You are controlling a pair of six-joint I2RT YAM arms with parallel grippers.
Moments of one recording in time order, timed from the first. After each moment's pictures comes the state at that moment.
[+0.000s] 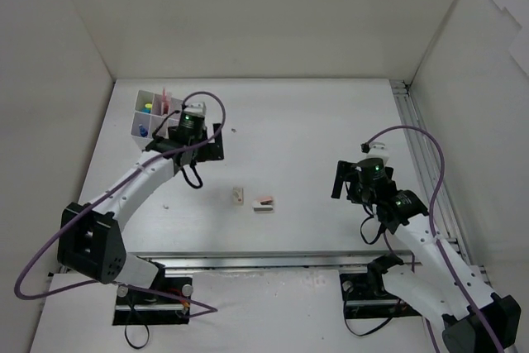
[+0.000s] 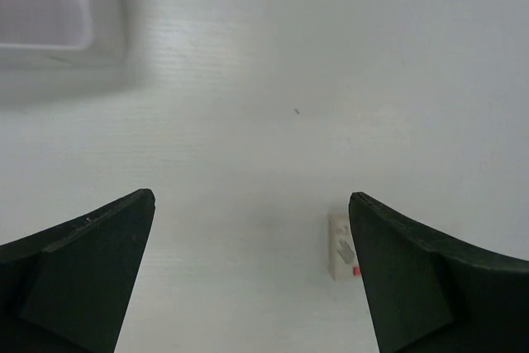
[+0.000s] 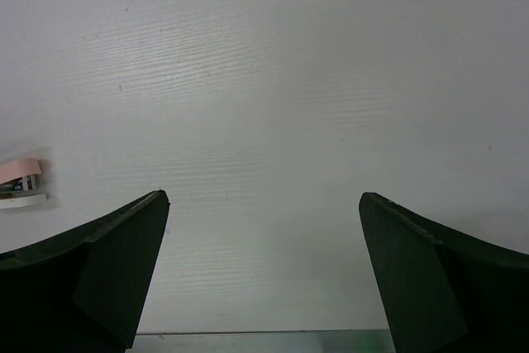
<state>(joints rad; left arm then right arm) -0.34 1.44 1.16 -0.51 -0.19 -0.35 0.38 0.83 0.66 -0.62 0.25 0.42</state>
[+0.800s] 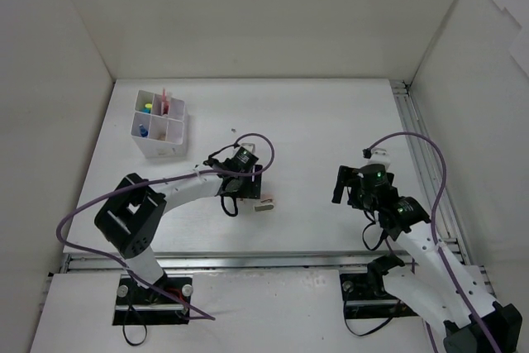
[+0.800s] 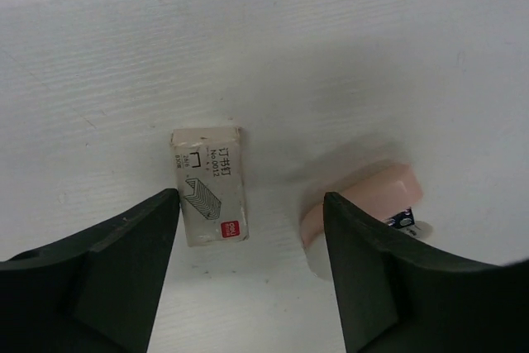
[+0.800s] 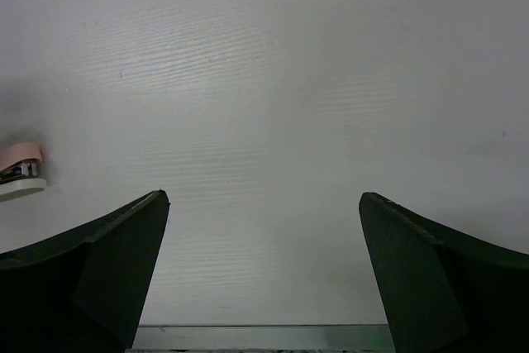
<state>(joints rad) -0.73 1.68 1.04 -0.42 -0.12 -0.58 0.38 0.78 0.61 -0.62 0.23 0.45</state>
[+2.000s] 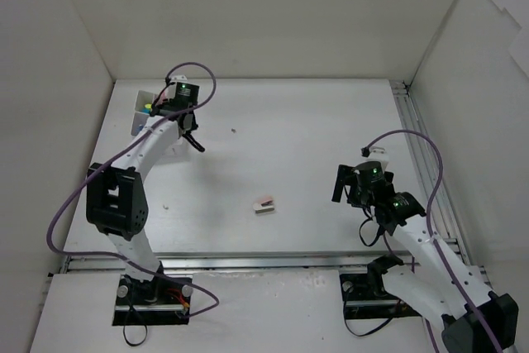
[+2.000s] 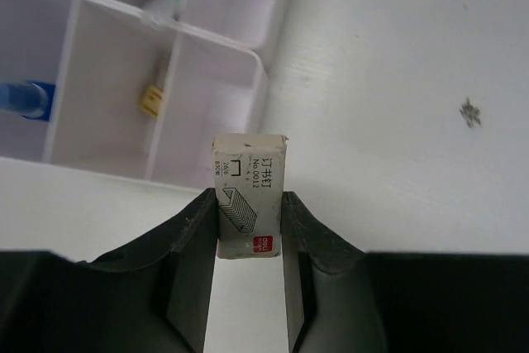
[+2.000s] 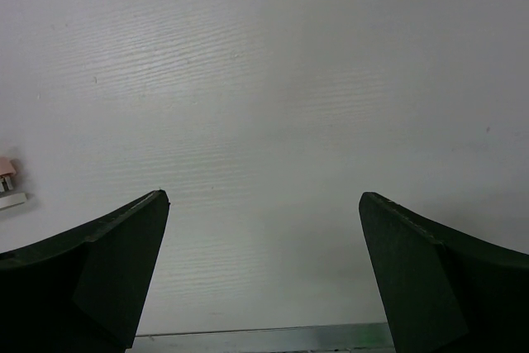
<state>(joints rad) -0.29 1.75 1.43 -0.54 -0.44 -0.37 0.37 0.82 0.61 -0.62 0.26 0.45</state>
